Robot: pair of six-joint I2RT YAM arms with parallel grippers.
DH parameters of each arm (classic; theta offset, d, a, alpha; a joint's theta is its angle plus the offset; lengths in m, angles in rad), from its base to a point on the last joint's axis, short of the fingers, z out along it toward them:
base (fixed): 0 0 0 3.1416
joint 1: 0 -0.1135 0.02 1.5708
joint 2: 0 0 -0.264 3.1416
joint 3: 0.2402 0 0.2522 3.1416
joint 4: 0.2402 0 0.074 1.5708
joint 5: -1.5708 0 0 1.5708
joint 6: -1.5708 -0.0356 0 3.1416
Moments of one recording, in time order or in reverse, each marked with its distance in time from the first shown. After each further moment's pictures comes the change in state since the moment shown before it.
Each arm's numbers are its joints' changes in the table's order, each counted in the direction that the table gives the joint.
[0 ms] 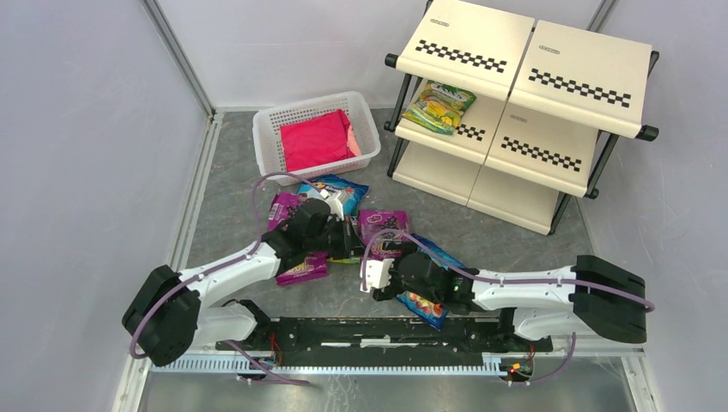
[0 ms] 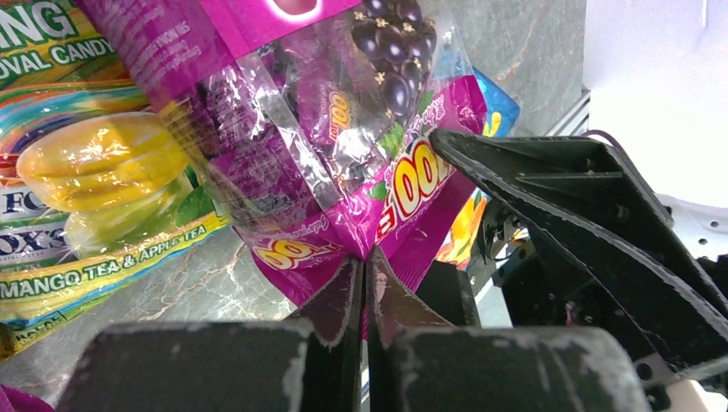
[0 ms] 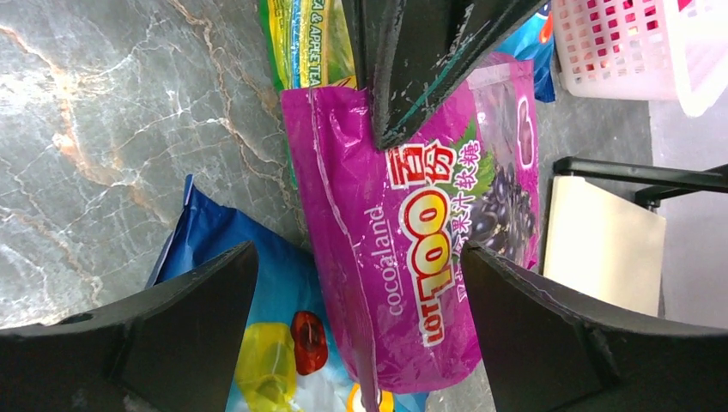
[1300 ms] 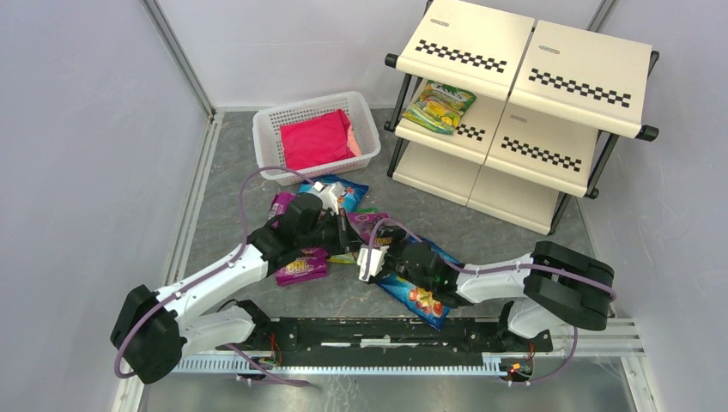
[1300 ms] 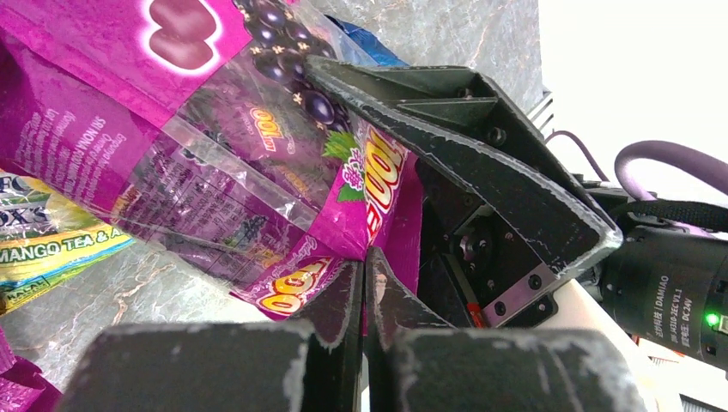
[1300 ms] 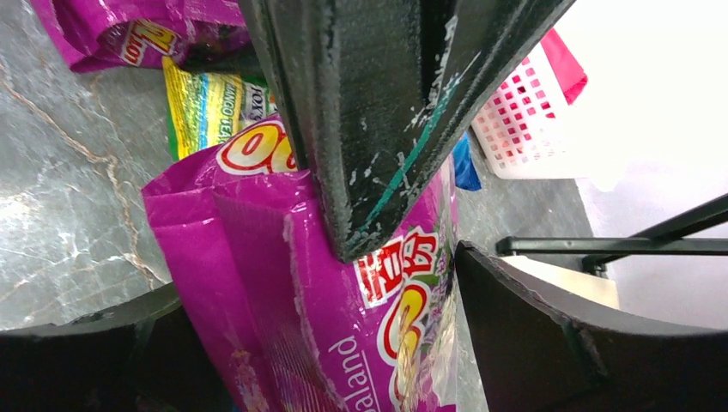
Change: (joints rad) left arm -0.001 -0.129 0.078 0.148 -0.010 -0.002; right arm 0.116 0.228 -0.051 -0.569 0.093 0.143
